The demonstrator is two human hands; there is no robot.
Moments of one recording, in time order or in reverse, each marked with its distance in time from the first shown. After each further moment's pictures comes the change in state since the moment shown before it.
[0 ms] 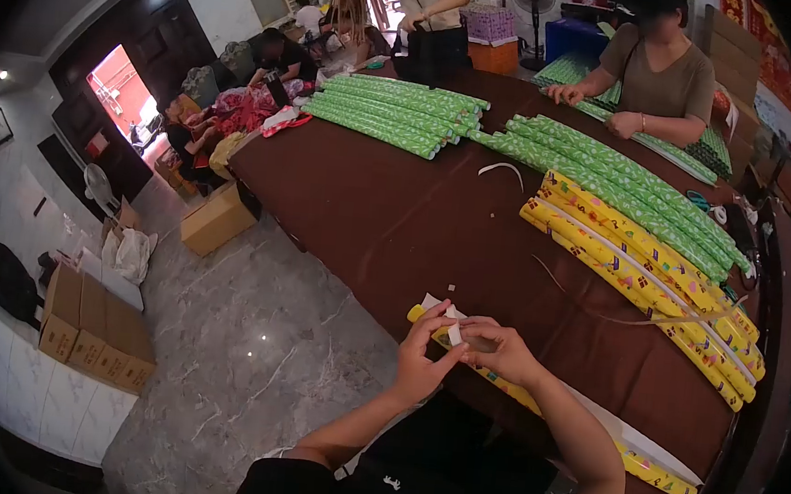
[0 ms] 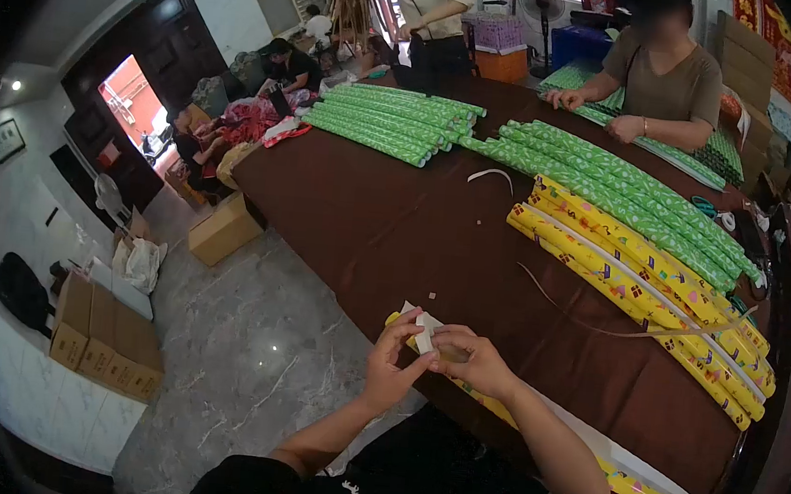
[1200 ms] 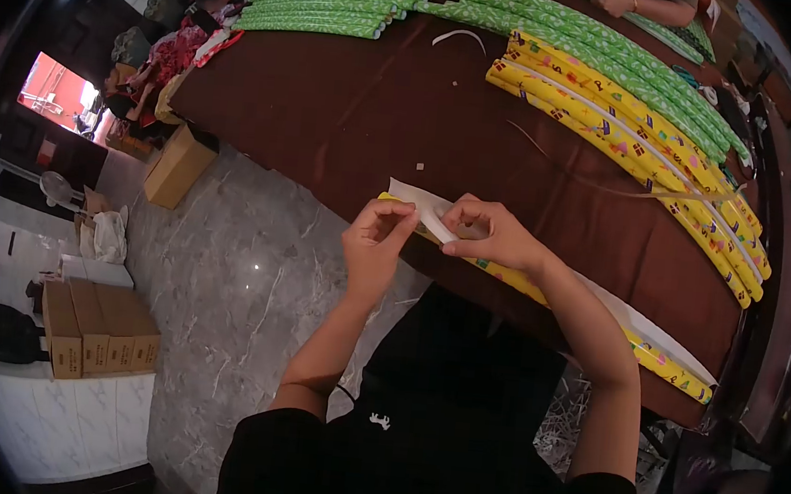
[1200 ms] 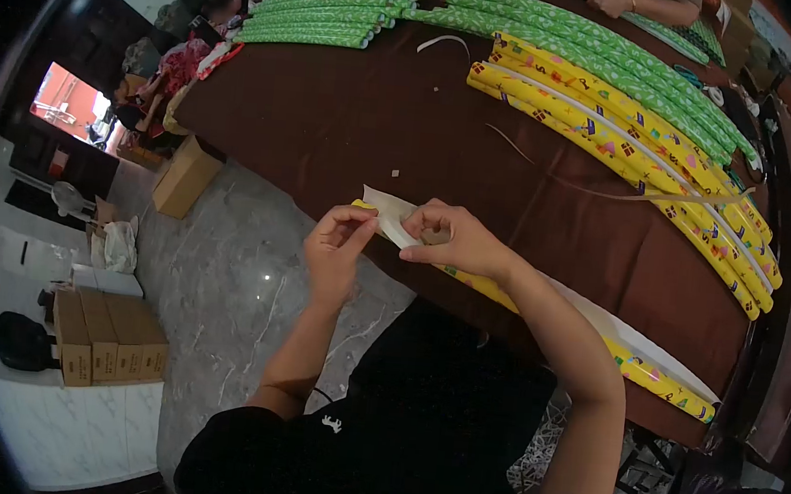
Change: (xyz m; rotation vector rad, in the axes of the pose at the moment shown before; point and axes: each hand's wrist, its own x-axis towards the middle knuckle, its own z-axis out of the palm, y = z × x) left_hand 0.012 0.022 -0.018 -0.192 0.117 -0.293; right_hand -0.003 -0.024 -0.001 -0.047 -0.053 0.013
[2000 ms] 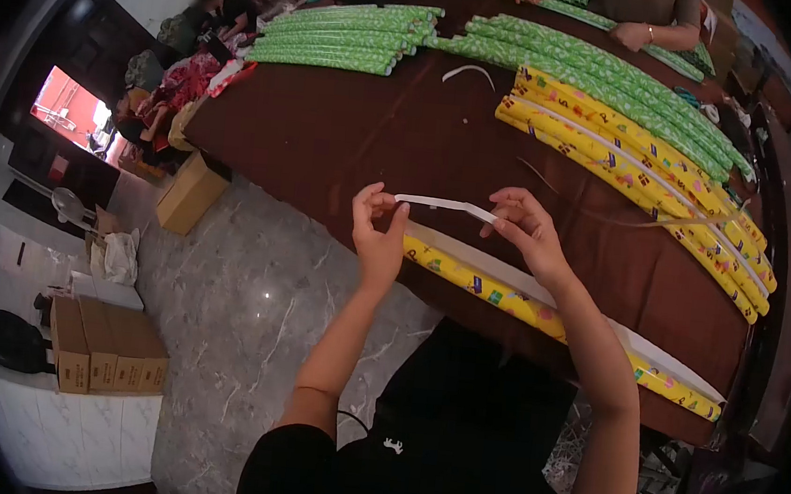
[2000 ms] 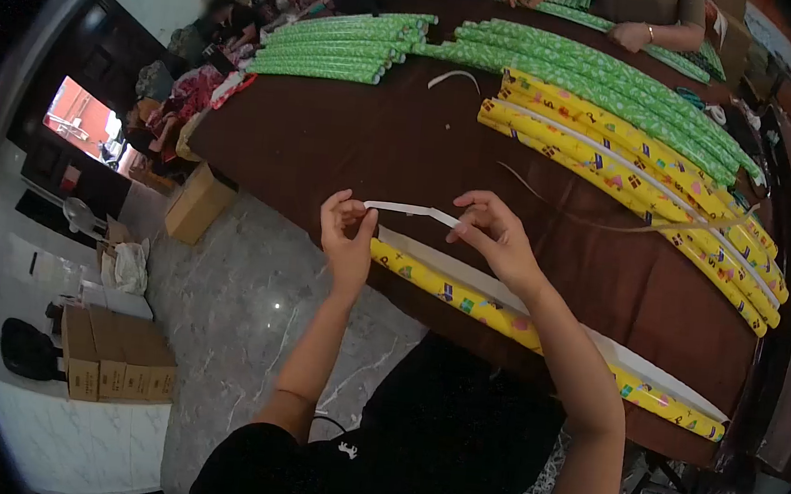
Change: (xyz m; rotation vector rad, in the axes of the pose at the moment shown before) left_hand 0.068 -0.041 -0.015 0.344 0.214 0.310; right_hand 0.005 -0.005 -0.025 0.147 0.344 -0.184
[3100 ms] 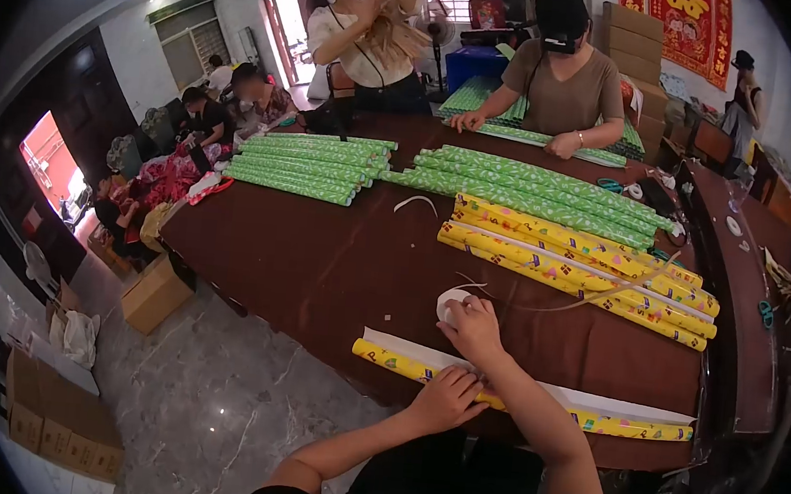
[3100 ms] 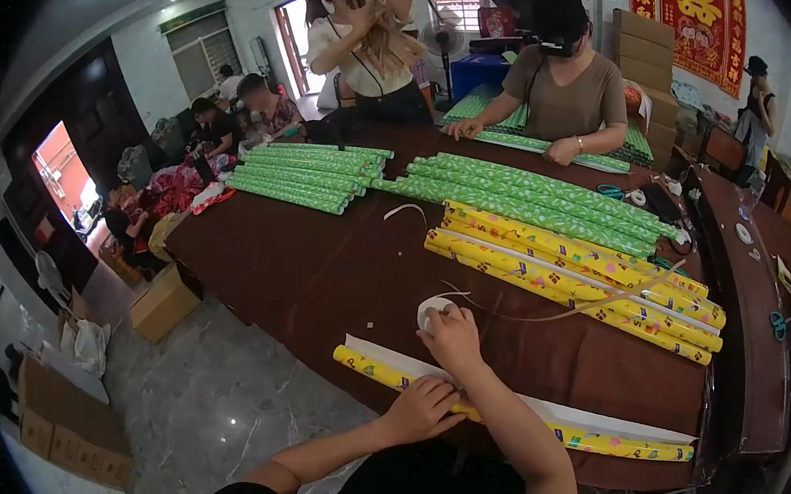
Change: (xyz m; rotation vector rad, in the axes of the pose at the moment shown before) left_hand -0.106 0.051 0.065 0.276 -0.748 0.878; right_hand 0.002 0.025 -0.015 -1.395 0.269 -0.370
